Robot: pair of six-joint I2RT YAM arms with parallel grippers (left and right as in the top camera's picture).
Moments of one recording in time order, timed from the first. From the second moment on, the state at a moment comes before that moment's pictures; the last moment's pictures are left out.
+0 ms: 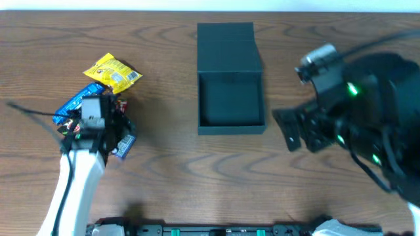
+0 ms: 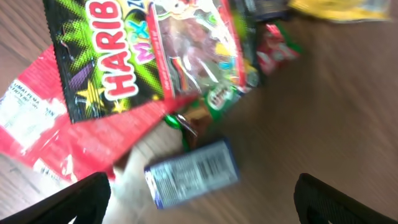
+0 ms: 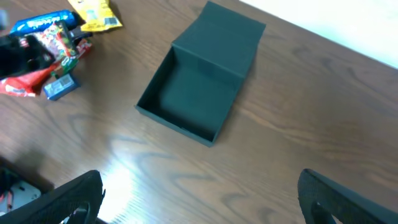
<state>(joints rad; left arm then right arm) 0.04 1.26 0.80 -0.71 -0.19 -0.71 0.56 1.36 2.20 -1.66 0.09 0.05</state>
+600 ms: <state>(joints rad) 0.12 1.47 0.80 -0.42 -0.31 -0.77 0.56 1.25 1.89 -1.54 0.09 -0.05</state>
